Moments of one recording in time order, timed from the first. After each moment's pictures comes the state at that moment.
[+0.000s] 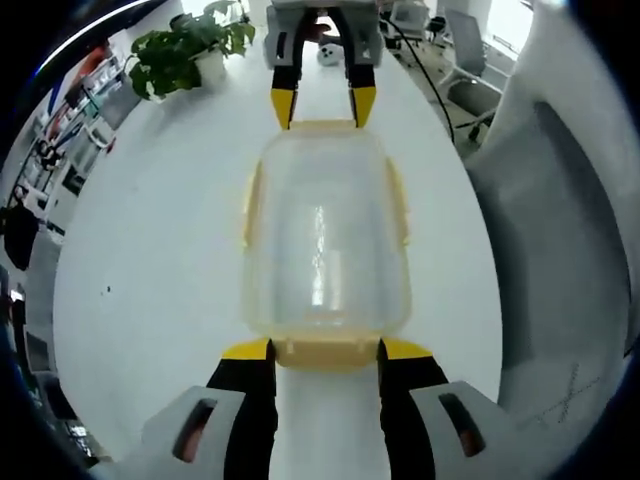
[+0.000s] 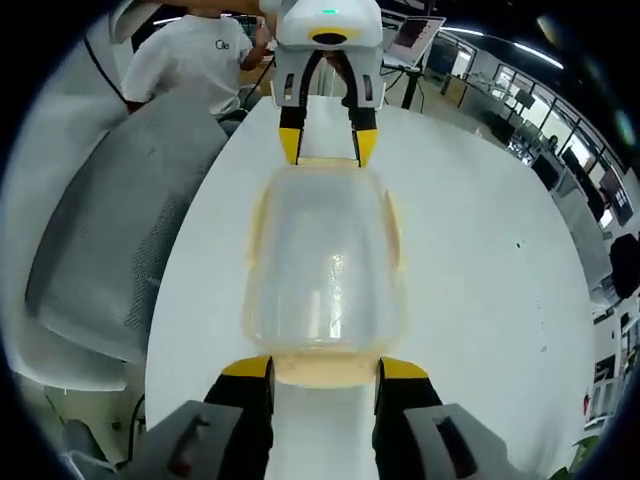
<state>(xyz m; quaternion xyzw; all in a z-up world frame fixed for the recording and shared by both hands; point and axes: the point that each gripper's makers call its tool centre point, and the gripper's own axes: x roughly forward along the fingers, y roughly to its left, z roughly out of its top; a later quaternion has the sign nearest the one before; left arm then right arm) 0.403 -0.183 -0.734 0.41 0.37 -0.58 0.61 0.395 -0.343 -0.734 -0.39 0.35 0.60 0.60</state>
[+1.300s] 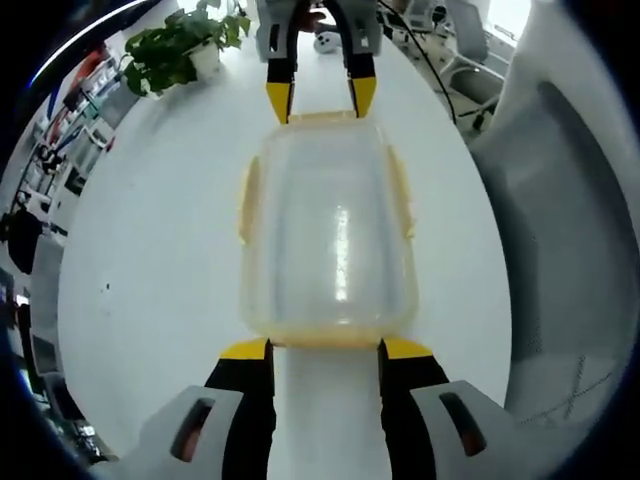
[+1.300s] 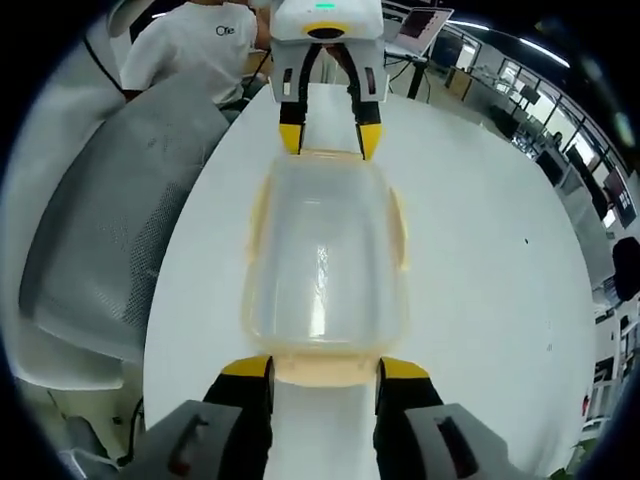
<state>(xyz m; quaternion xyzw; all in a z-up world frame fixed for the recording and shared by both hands) 0.399 -0.180 -0.748 0.43 0.37 -0.56 0.60 0.388 -0.342 -0.747 -0.41 0.36 0.59 0.59</state>
